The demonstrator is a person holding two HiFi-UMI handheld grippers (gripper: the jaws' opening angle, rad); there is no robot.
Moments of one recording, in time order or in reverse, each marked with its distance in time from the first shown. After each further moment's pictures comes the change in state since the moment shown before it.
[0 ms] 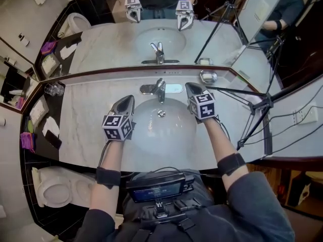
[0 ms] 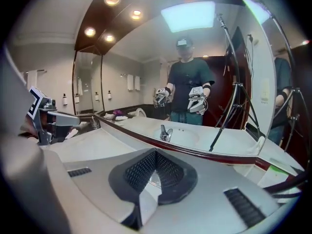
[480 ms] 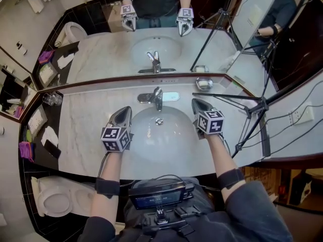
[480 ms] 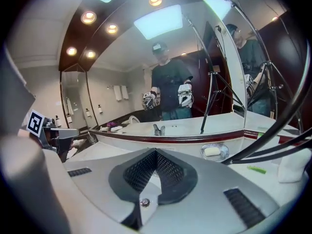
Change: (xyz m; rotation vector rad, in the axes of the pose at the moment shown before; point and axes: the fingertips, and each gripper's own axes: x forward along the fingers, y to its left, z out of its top) left arm -0.013 0.002 0.000 0.012 -0.022 -0.008; right arm -0.048 -0.018 -0.030 0.237 -0.049 -0.043
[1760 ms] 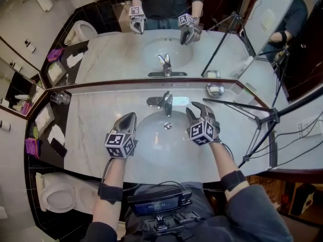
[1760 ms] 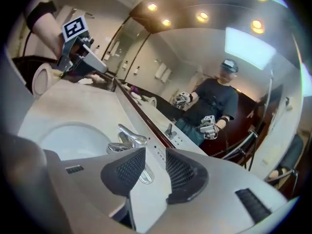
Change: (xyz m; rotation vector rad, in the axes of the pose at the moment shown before) left arm -0.006 0.015 -0.009 -0.010 0.032 0.046; right arm 0.053 0.051 -0.020 -0.852 0.076 -0.004
